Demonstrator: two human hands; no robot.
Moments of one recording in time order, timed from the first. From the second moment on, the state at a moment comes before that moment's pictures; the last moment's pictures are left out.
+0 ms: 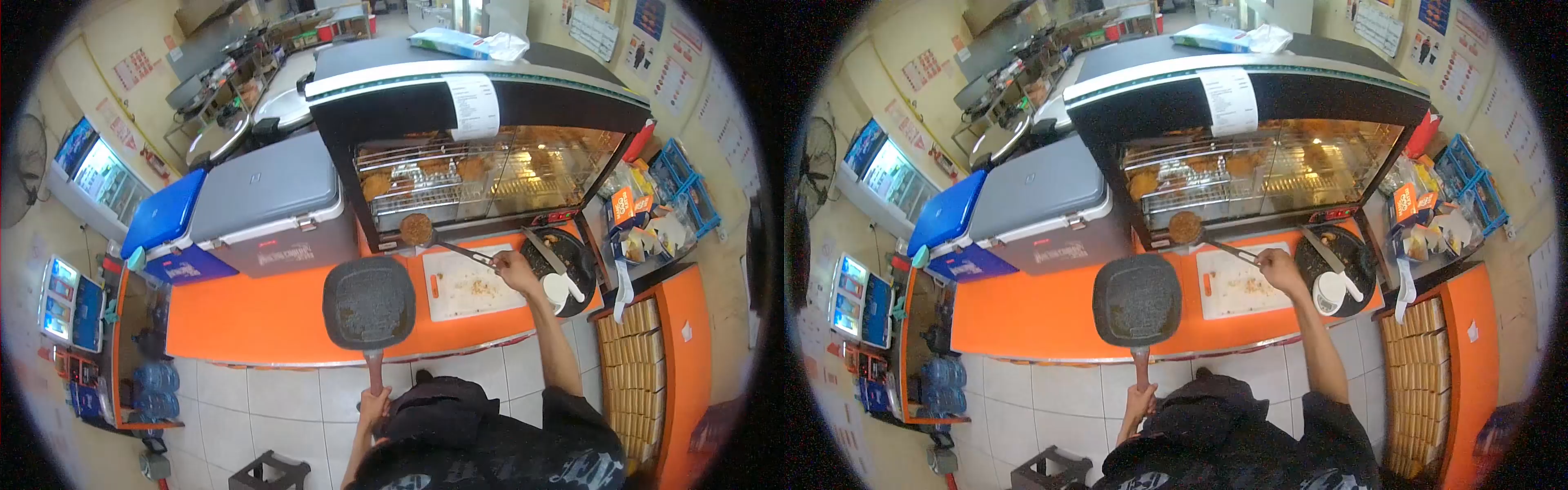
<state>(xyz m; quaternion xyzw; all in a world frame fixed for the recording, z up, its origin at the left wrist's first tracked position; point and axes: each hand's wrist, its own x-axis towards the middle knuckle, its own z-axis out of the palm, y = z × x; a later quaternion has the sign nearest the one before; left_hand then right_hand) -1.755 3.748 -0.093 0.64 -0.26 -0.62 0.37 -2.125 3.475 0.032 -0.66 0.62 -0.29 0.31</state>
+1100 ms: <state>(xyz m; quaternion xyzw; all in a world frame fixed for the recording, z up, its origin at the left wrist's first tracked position) -1.752 3.770 -0.086 0.67 -0.22 -0.60 0.37 -2.008 3.636 0.009 -0.66 0.56 -0.26 0.42</state>
